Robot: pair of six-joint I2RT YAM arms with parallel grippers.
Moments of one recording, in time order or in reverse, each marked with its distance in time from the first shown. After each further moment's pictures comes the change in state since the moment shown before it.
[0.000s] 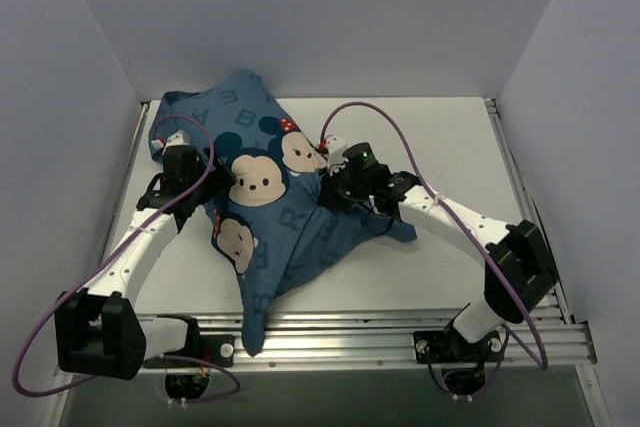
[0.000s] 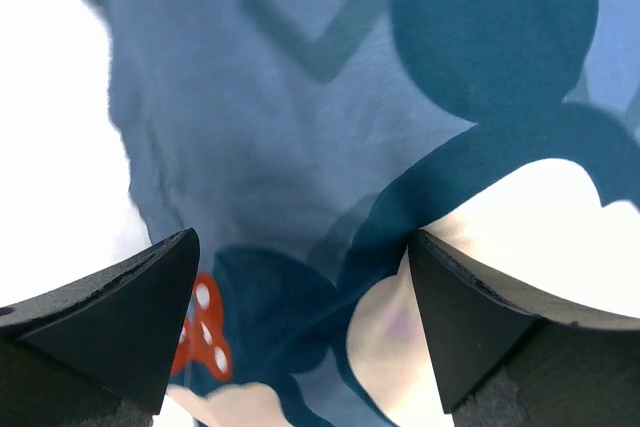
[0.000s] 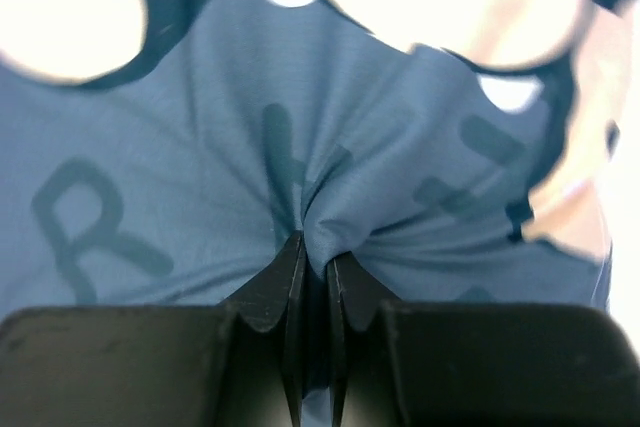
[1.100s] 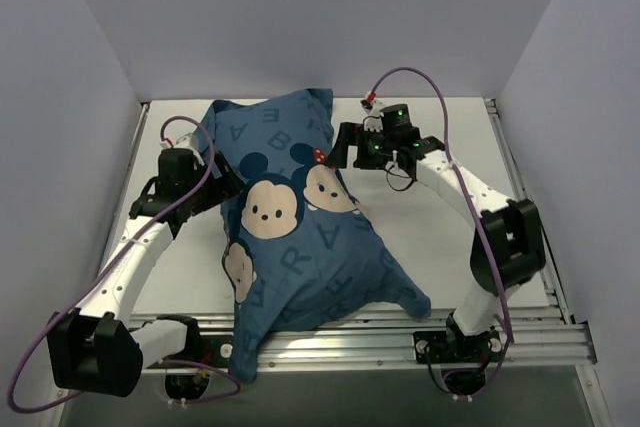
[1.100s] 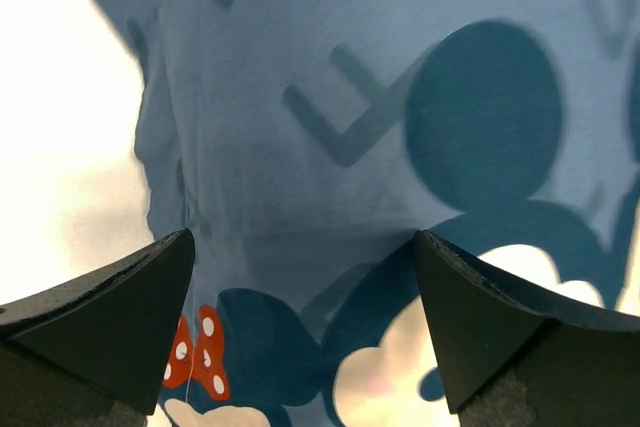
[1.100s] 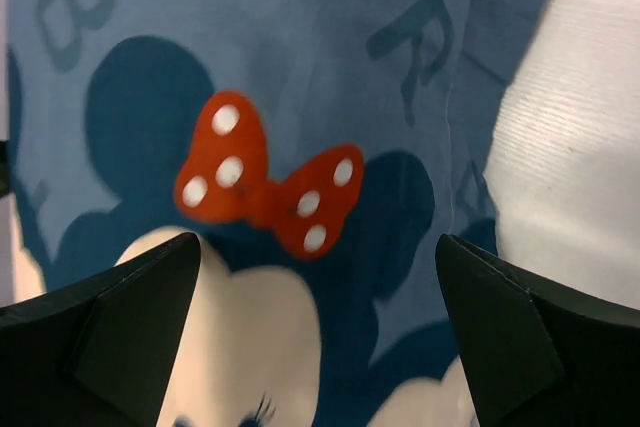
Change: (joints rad) left arm -0.012 -0.113 0.013 -0.122 0.188 0.053; right arm -0.270 0.068 0.164 -0.074 -0.178 0.298
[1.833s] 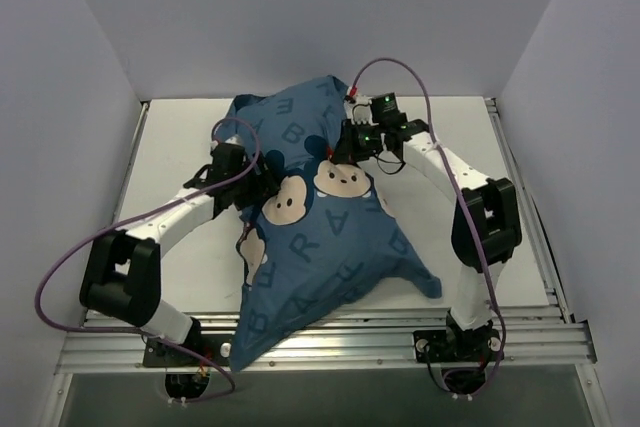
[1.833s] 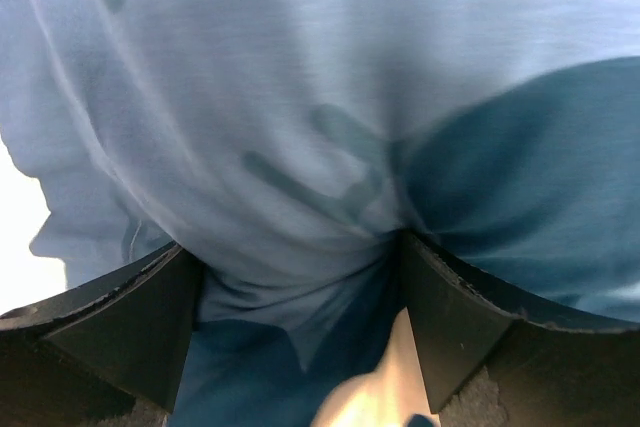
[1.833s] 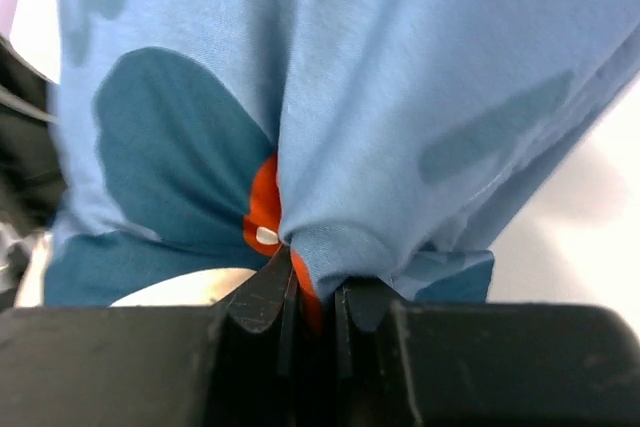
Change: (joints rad) left arm -0.184 0.349 0.002 0.249 -0.009 -0.174; right arm 0.006 0.243 0.213 -0.082 -0.130 -0.166
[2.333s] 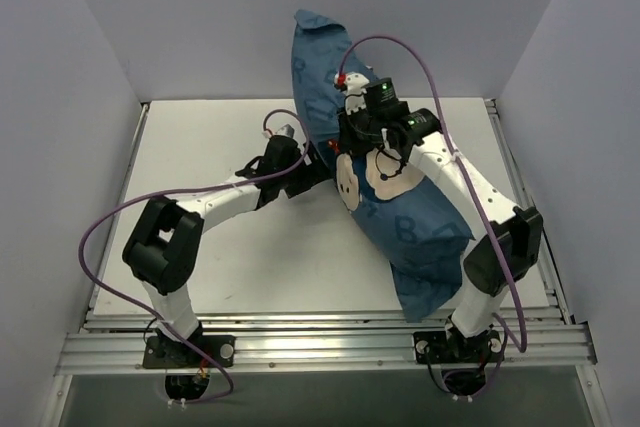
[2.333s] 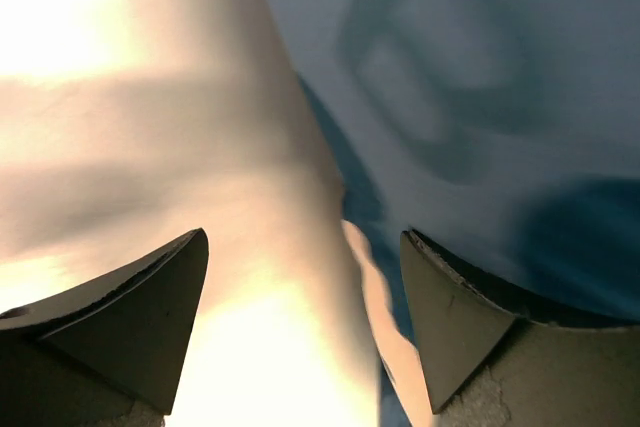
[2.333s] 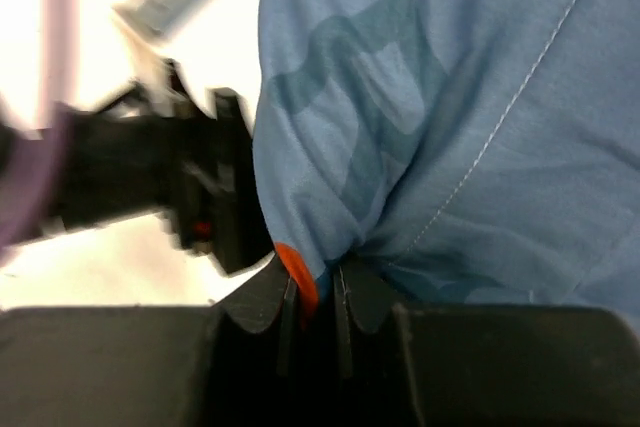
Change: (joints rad) left arm -0.246 0.323 0.303 0.193 -0.018 -0.146; right arm 0.110 -0.177 0.274 -0.329 0.364 -0.203
